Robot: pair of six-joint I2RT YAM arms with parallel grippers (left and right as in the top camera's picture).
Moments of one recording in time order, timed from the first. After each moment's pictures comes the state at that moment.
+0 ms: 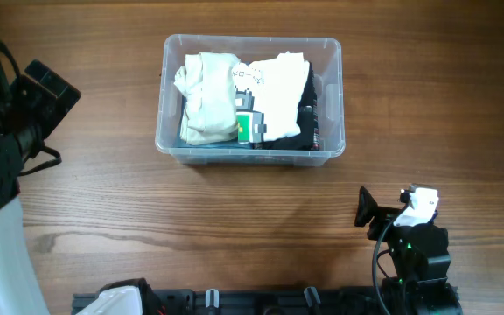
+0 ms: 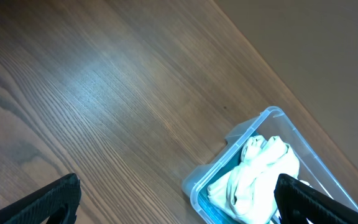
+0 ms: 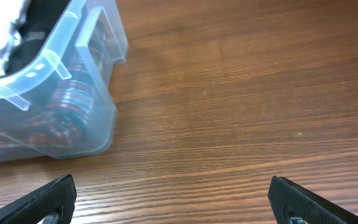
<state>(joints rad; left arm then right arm) 0.15 1.34 1.95 -1.49 -0.19 -0.68 0.12 0.02 0.16 -0.62 0.09 0.25</state>
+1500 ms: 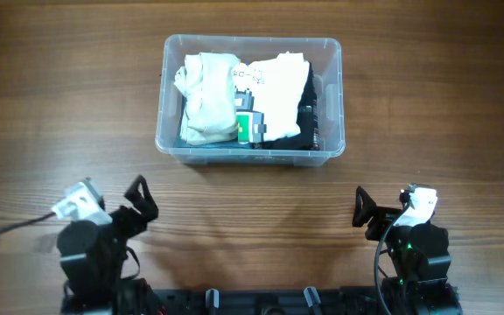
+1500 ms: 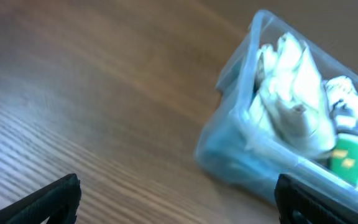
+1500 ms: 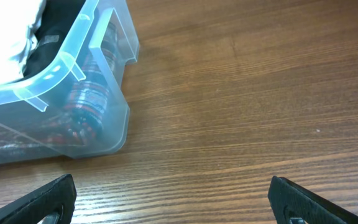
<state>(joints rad) 0.15 0.20 0.37 -0.67 0.06 -0.46 0.12 0.02 0.16 -0.62 0.05 0.29</state>
